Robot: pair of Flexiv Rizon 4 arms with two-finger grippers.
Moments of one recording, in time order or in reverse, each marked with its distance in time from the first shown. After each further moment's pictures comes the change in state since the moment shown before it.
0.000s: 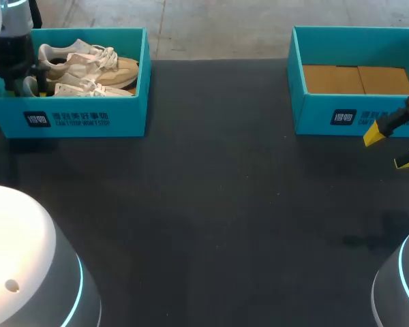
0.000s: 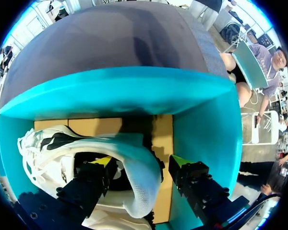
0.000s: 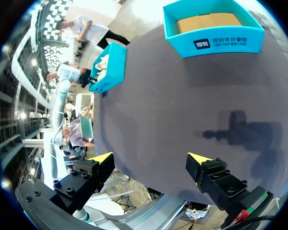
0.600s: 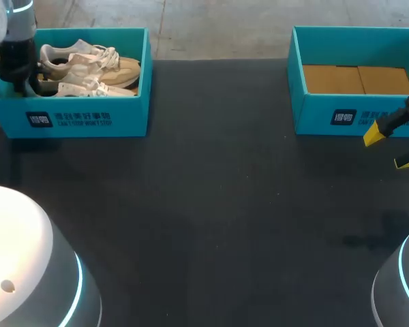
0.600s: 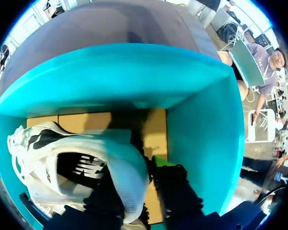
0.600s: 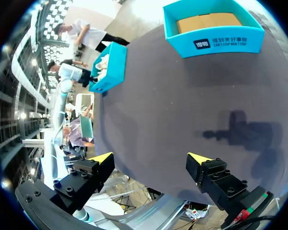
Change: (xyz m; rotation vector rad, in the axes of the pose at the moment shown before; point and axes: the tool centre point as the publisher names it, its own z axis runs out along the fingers) left arm 0.005 0.009 0.008 -0.020 0.037 0.016; right arm 0.000 0.000 0.000 0.000 0.000 0.000
